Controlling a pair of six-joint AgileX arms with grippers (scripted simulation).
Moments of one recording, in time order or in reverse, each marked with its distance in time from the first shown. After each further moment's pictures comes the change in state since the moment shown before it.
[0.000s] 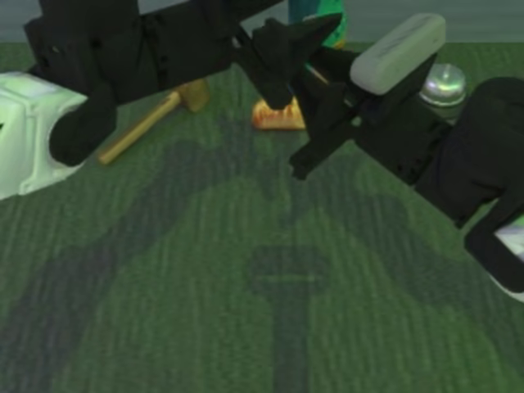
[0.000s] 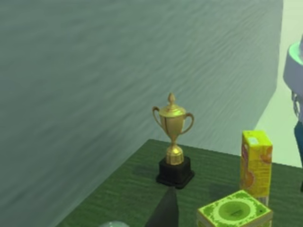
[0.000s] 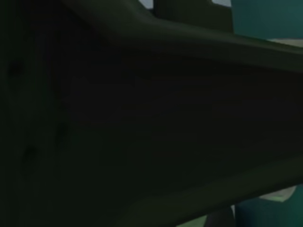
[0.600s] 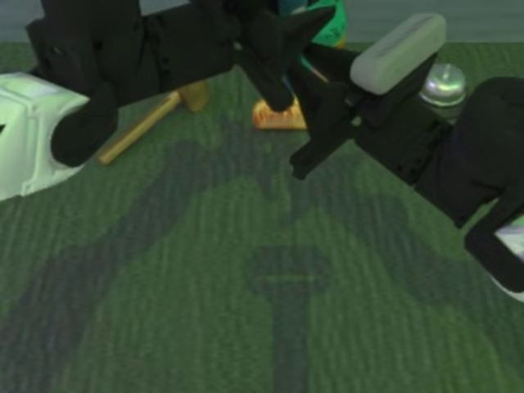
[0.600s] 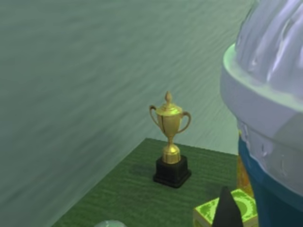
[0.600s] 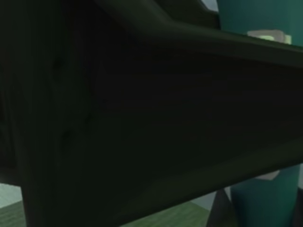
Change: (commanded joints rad) left arm 0.000 0.000 0.000 0.000 0.000 0.000; right arm 0.000 0.000 0.000 0.000 0.000 0.000
